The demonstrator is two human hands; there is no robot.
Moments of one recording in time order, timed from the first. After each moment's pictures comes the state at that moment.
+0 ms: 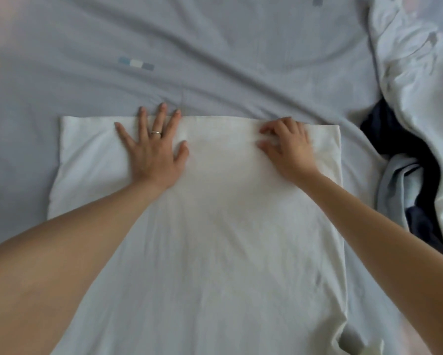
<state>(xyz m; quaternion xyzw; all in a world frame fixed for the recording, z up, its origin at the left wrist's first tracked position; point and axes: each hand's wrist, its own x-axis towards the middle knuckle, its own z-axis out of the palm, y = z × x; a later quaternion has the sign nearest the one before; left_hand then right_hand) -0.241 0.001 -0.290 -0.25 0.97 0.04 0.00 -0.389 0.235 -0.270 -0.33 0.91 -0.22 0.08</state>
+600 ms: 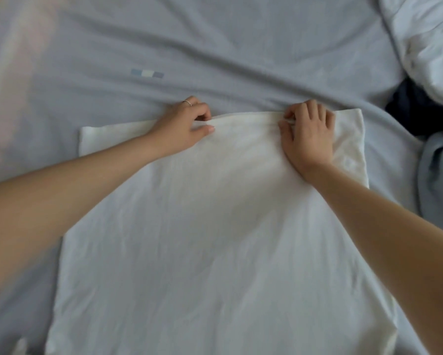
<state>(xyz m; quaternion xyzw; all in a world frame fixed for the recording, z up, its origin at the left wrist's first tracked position) -0.291 -0.030 -0.263 -0.01 0.96 0.28 -0.01 -0.387 0.225 -0.294 -0.26 0.94 -0.17 -0.12</state>
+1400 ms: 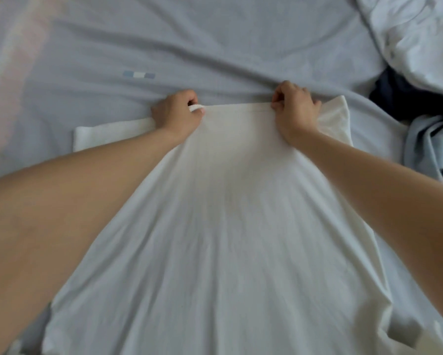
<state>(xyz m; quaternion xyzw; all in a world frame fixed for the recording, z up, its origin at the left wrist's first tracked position) -0.313 -0.001 -0.266 -0.28 0.94 0.21 -0.06 -0.404 0.204 -0.268 -0.16 0.96 -0.24 0.01</state>
